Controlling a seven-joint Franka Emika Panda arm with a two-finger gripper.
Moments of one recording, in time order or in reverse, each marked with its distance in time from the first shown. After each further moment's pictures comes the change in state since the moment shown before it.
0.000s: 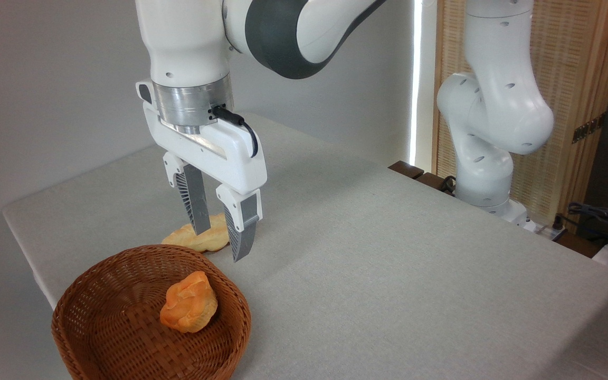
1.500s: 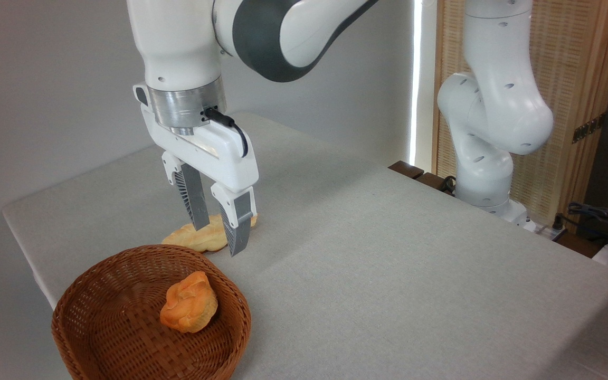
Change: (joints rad) arm -0.017 0.010 -0.035 -0.010 -0.001 -0.014 -0.037
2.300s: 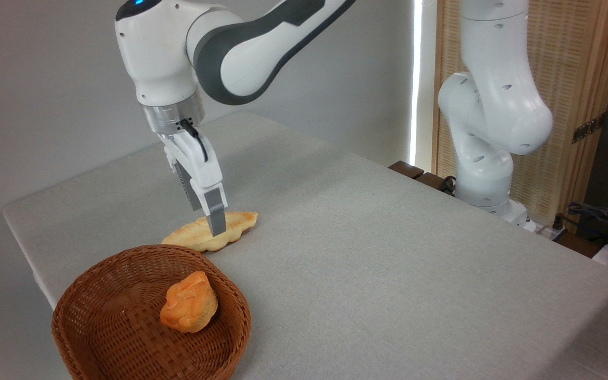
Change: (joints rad) arm -0.019 0.044 -0.220 -0.089 -0.020 0.088 0.005
